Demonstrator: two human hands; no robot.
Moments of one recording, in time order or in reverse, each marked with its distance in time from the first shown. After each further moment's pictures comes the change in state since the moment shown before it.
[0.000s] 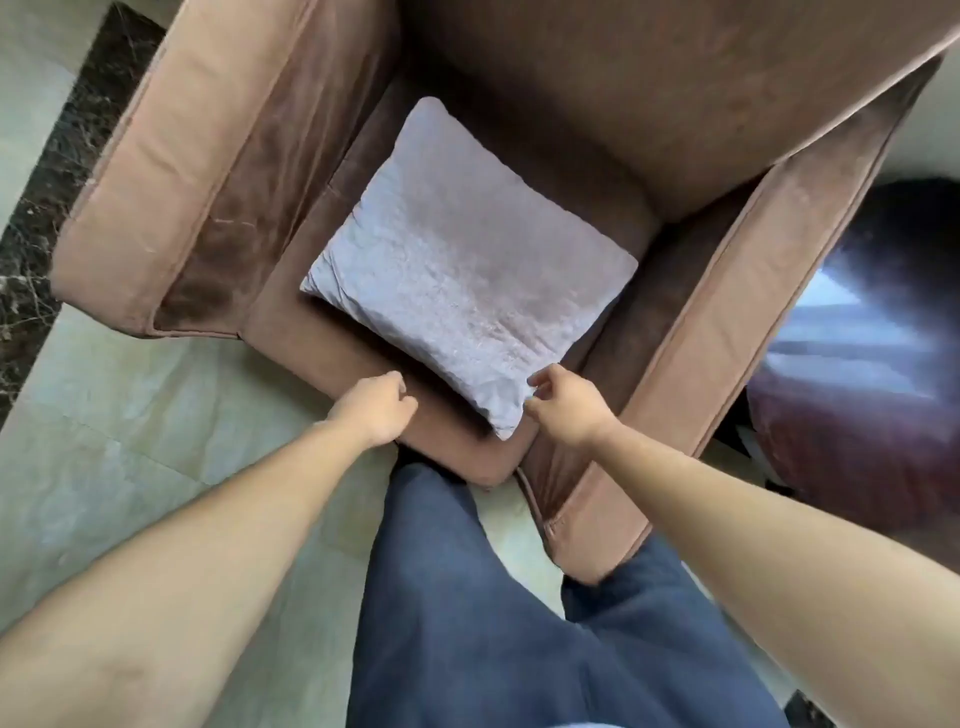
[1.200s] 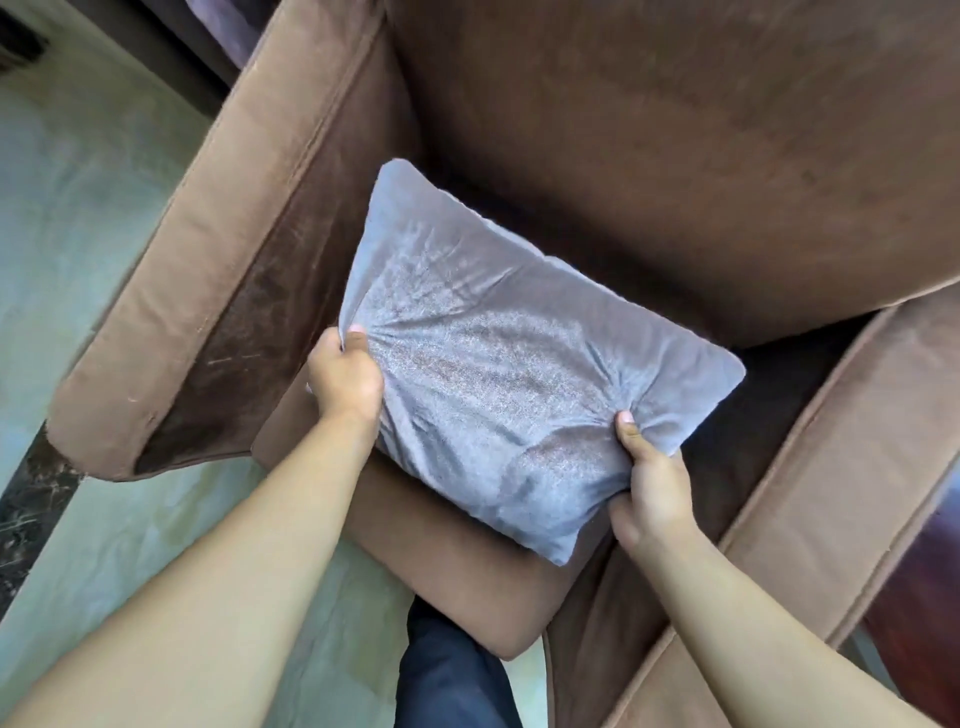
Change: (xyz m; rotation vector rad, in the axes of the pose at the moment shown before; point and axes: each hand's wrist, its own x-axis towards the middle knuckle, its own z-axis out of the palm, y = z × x) left_hand 0.127 0.070 -0.126 -1.041 0.927 -0.243; right_hand 0.115 0.002 -0.070 1.643 0.206 0.037
